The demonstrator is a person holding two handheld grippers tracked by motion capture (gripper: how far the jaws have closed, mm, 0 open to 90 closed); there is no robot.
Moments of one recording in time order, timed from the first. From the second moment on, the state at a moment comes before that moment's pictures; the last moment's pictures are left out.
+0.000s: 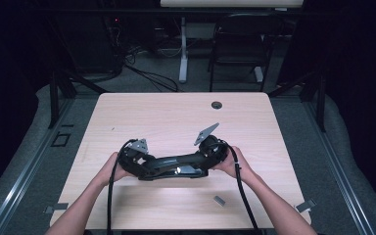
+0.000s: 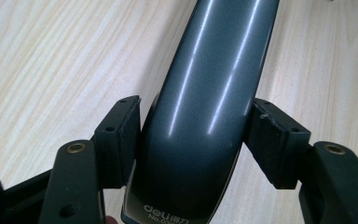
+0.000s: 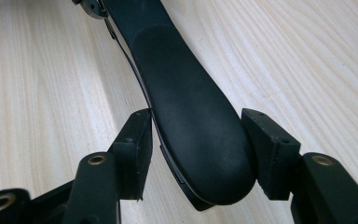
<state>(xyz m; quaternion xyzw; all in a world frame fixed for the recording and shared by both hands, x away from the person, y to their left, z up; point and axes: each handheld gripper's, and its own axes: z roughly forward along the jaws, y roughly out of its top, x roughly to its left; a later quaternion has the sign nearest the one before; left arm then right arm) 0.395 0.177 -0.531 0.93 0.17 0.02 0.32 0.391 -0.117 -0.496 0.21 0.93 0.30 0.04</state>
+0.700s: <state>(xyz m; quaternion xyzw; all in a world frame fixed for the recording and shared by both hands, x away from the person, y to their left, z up) 0.406 0.172 -0.532 0.93 0.15 0.01 0.33 0.390 -0.121 -0.495 0.22 0.93 0.30 0.05</state>
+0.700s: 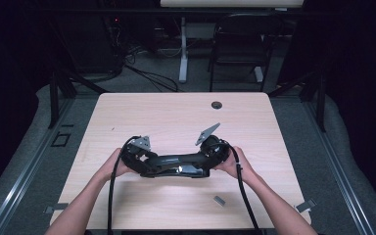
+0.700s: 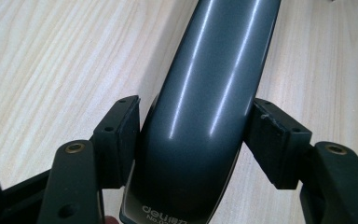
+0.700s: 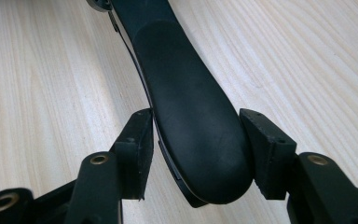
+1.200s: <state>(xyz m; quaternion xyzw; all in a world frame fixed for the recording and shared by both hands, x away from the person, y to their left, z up) 0.400 0.171 -0.533 0.93 0.18 0.01 0.33 0.390 -0.121 -0.495 0.22 0.93 0.30 0.05</state>
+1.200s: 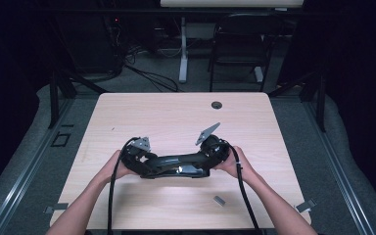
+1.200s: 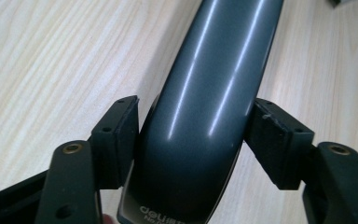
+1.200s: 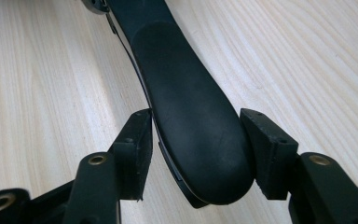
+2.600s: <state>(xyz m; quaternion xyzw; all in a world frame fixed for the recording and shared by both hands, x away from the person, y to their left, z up) 0.343 0.162 -0.483 0.84 0.32 0.16 0.42 0.358 -0.179 -0.492 0.31 0.89 0.32 0.09</state>
